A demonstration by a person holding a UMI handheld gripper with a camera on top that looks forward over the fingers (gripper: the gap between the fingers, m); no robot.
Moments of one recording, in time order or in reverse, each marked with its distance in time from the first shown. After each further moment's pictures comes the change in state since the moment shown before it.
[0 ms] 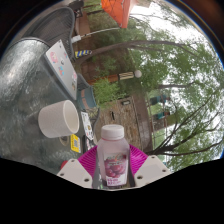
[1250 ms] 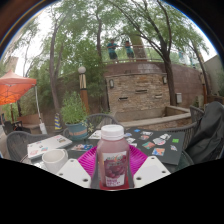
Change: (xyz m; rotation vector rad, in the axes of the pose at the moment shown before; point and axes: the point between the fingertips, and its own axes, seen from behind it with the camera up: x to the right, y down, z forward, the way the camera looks) arm -0.051 0.086 0.049 -0.033 -0.231 1.428
